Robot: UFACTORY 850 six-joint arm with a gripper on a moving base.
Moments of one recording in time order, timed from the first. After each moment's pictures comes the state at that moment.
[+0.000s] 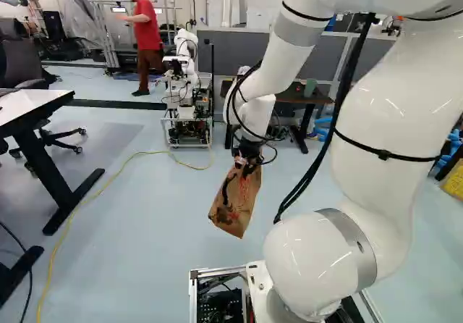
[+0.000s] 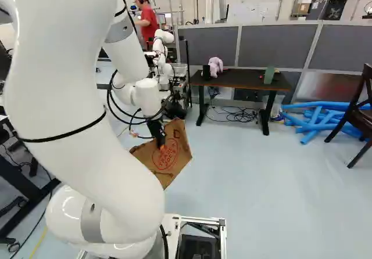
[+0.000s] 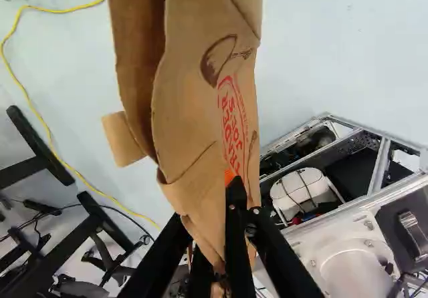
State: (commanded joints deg) arm 6.4 -6.0 -32.9 8.9 -22.2 34.9
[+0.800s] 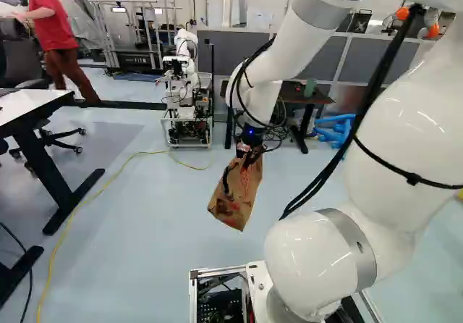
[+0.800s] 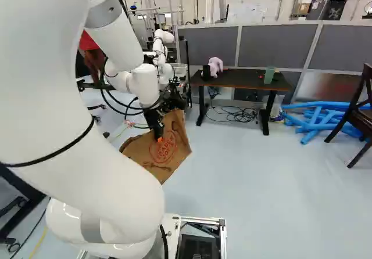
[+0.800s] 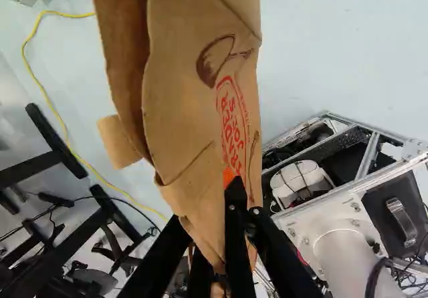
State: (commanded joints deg) arm 5.7 1.9 -34.1 8.9 -30.4 34.9
